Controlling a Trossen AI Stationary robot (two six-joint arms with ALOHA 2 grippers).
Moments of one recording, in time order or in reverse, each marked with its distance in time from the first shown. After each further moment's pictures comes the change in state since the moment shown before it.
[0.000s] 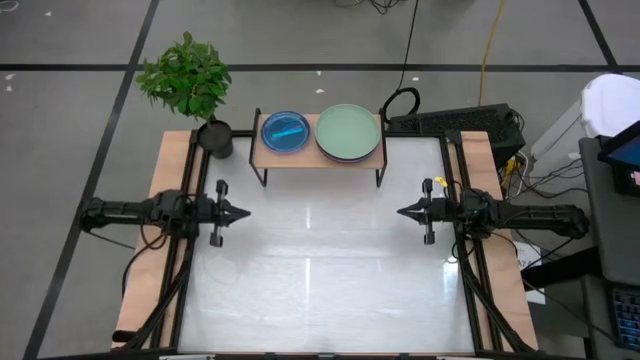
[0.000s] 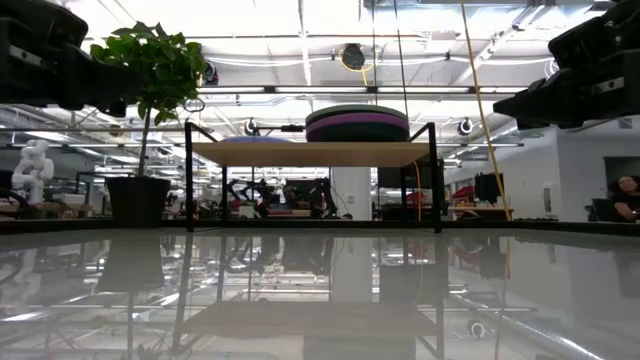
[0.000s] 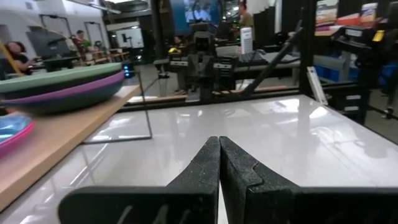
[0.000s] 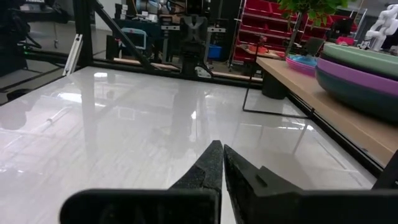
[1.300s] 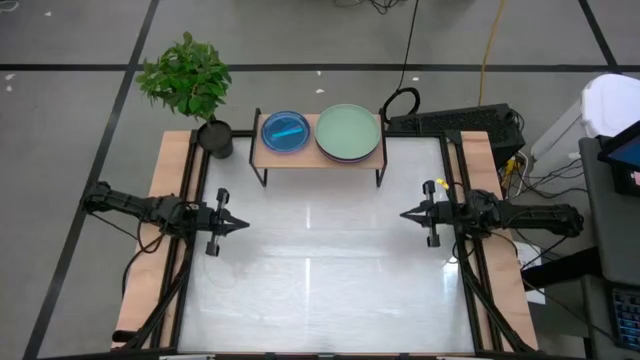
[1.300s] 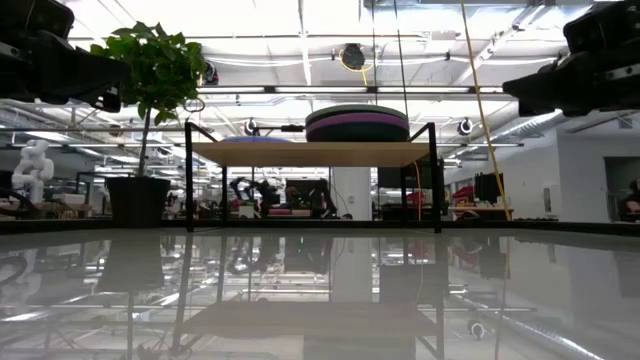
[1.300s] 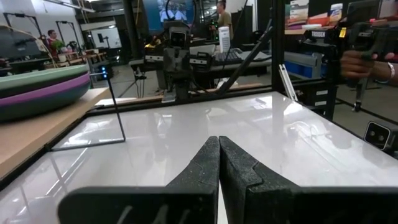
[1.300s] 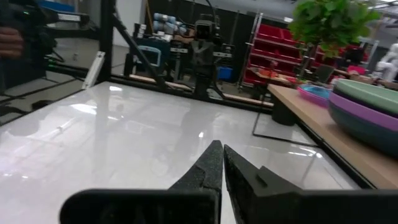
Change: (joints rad) left arm -0.218 0.044 -0.001 0.045 -0.131 0.008; right arm 0.046 -0.079 0.000 -0.009 -0.026 -0.049
